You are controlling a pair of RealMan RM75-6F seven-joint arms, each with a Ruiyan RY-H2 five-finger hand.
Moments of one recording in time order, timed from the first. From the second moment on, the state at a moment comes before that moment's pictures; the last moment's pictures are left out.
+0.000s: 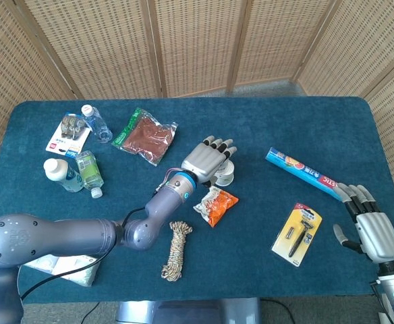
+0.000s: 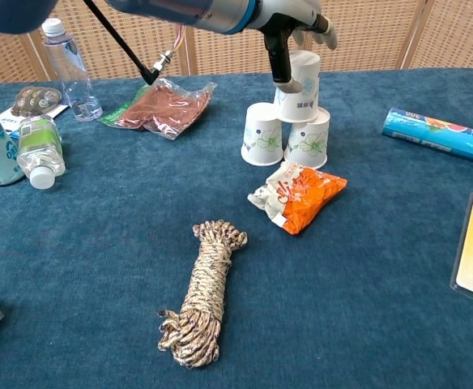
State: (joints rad) left arm -1.57 -1.52 -0.21 -1.46 0.23 0.74 0.69; right arm 0.18 -1.04 0.03 -1.59 -1.60 1.43 0.24
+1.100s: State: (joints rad) left arm -0.91 -0.98 -0.02 -2.26 1.04 1.28 0.38; right arm 0.23 -1.04 0.09 -1.60 -1.51 1.36 0.16
